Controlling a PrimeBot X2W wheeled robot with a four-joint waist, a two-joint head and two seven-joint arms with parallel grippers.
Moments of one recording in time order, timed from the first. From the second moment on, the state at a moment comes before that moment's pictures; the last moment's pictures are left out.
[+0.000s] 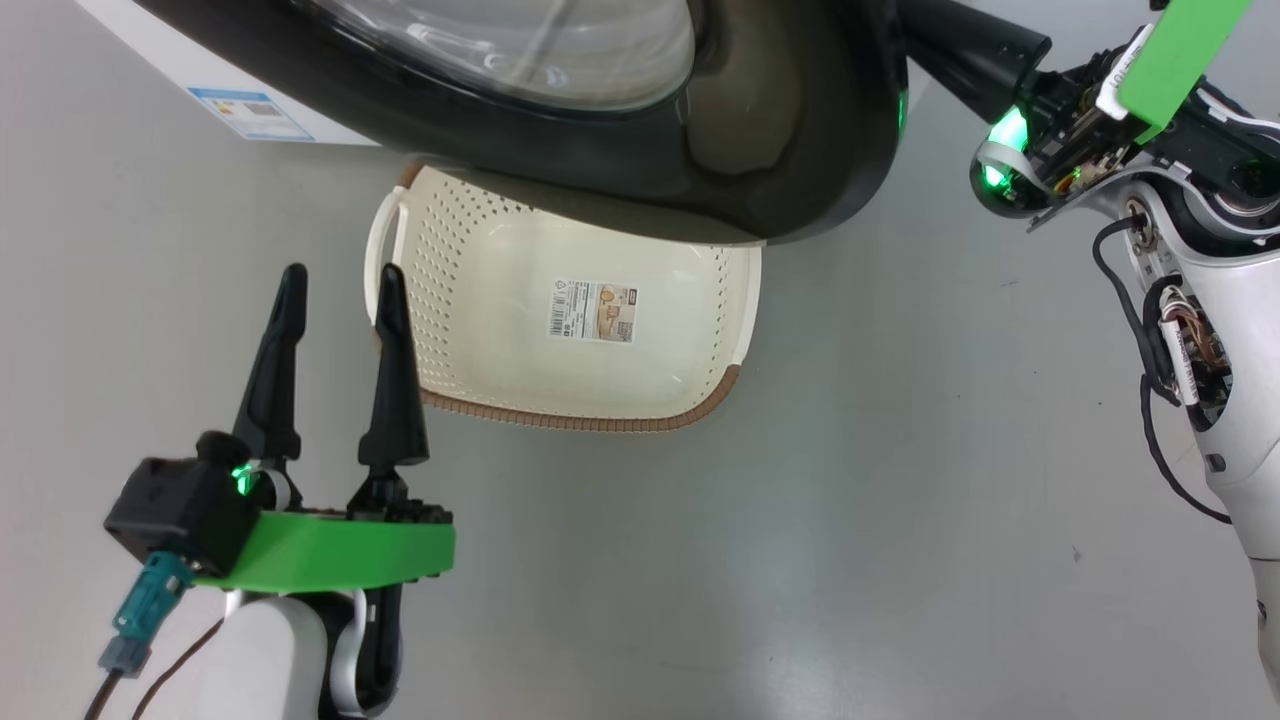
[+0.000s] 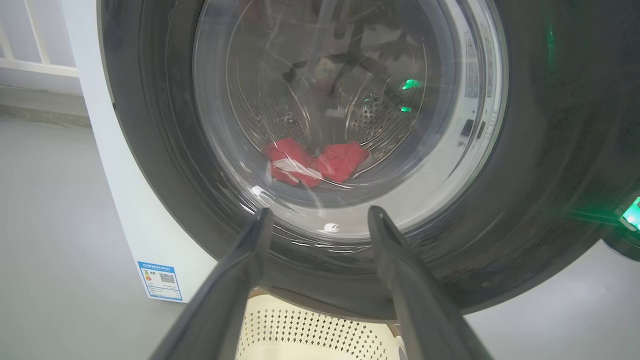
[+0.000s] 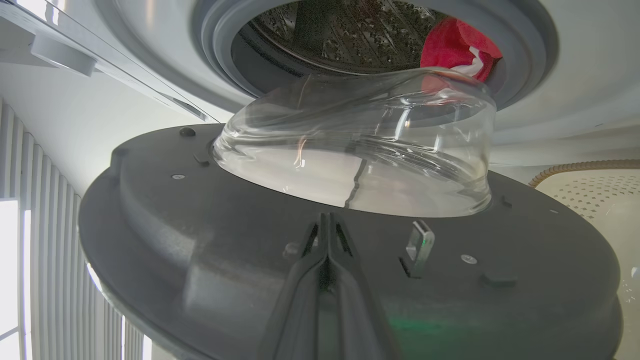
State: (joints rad) left arm -0.35 0.03 -0.12 0.04 -0.32 0.04 -0.26; right arm -0.99 -0.24 0.27 0.49 1.87 0.12 0.71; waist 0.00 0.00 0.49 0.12
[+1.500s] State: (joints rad) left arm -0.19 0.03 -0.13 0.14 -0.33 0.07 -0.26; right arm -0.71 -0.16 0.47 0.52 1.93 0.12 0.76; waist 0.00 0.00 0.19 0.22
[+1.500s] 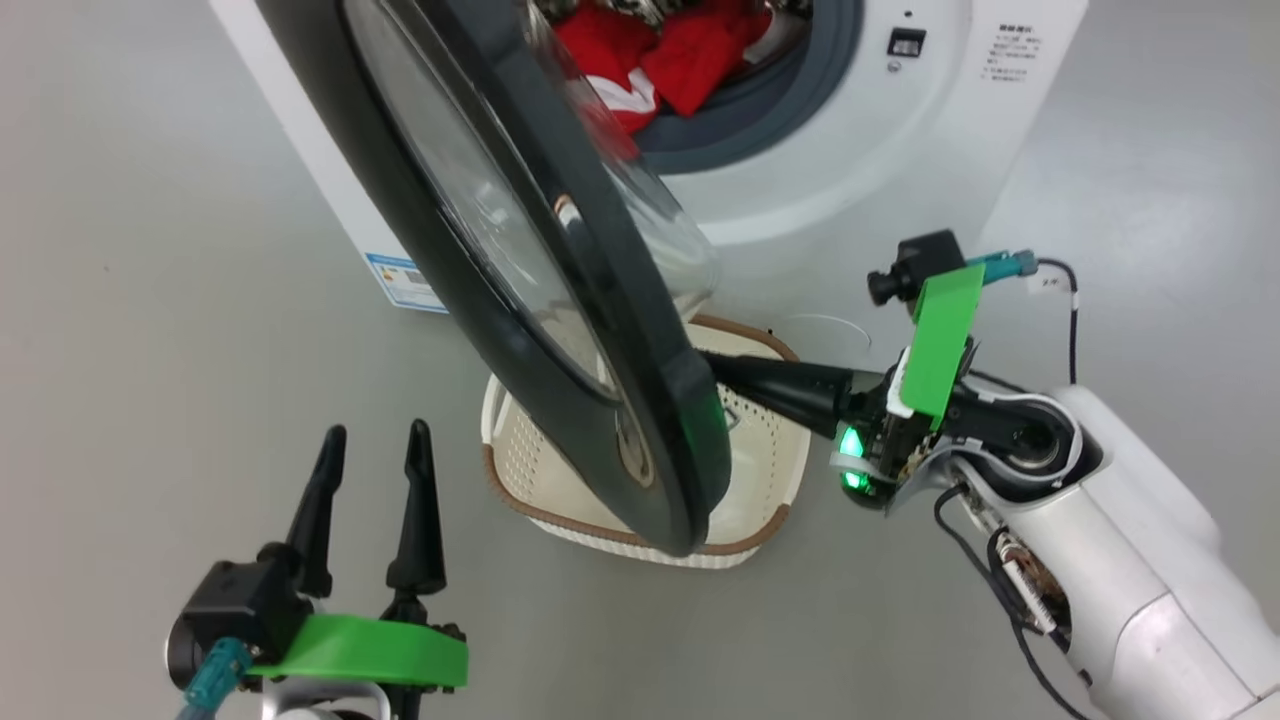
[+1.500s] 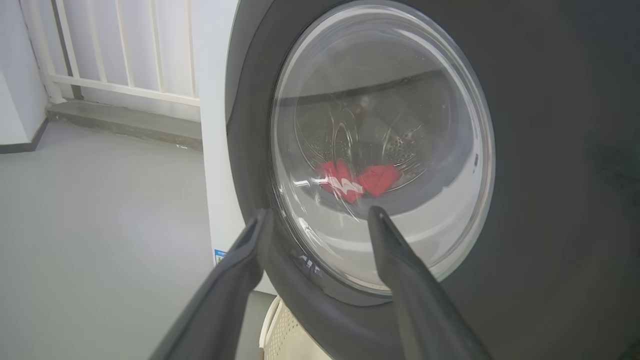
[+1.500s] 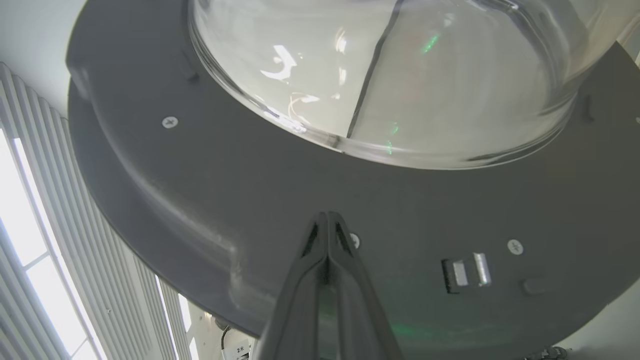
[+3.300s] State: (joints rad) left arm -0.09 0.06 -0.20 0.17 -0.34 0.09 -0.22; right arm -0.50 -0.14 0.55 0.46 1.54 0.12 0.48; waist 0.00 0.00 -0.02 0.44
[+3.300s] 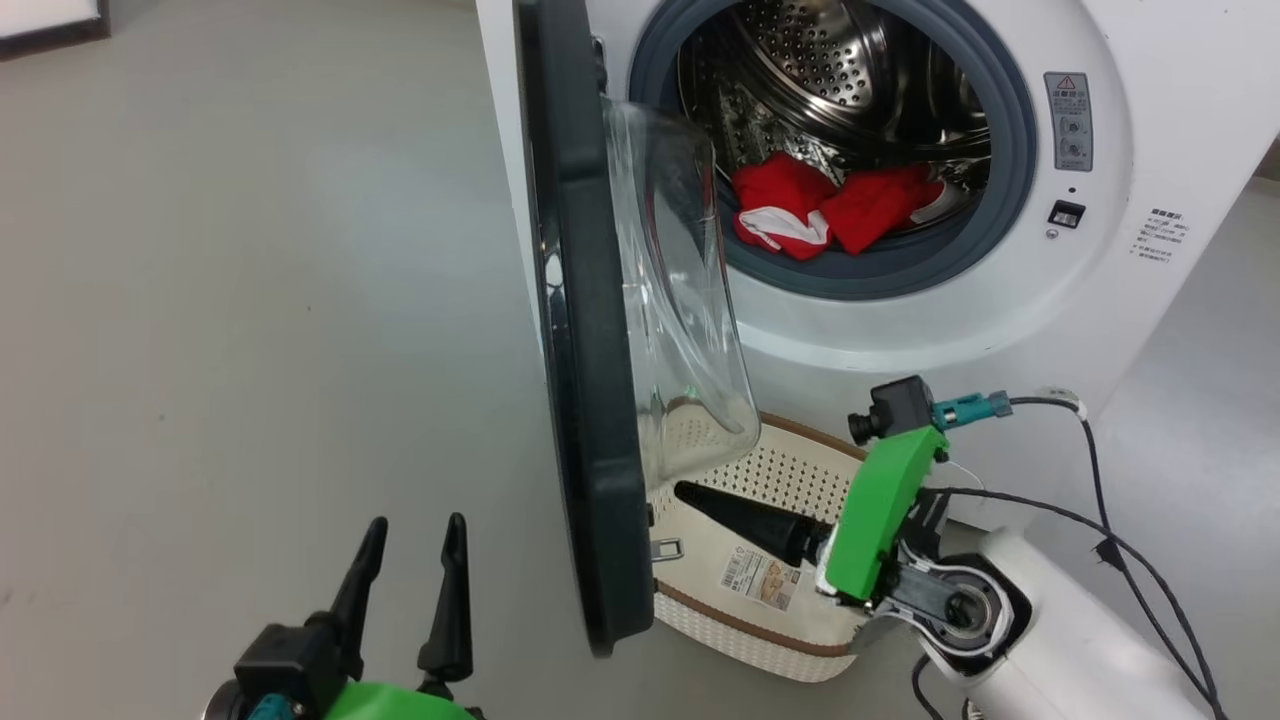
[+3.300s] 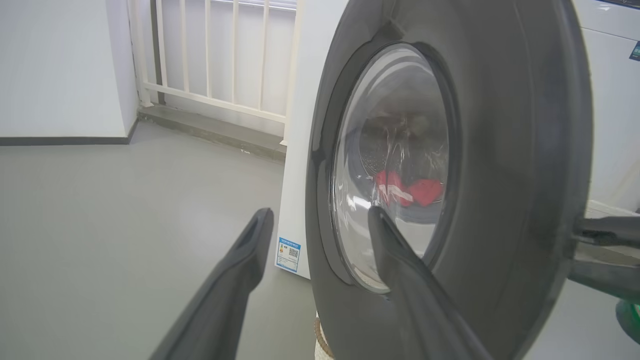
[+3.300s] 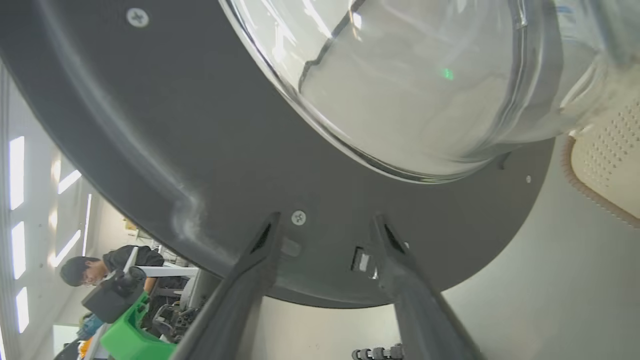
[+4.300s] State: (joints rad) left arm -0.03 0.06 -0.17 0.11 -0.33 0.12 -0.25; right arm -0.31 -0.14 0.30 0.46 0.43 0.12 -0.25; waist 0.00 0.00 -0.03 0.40
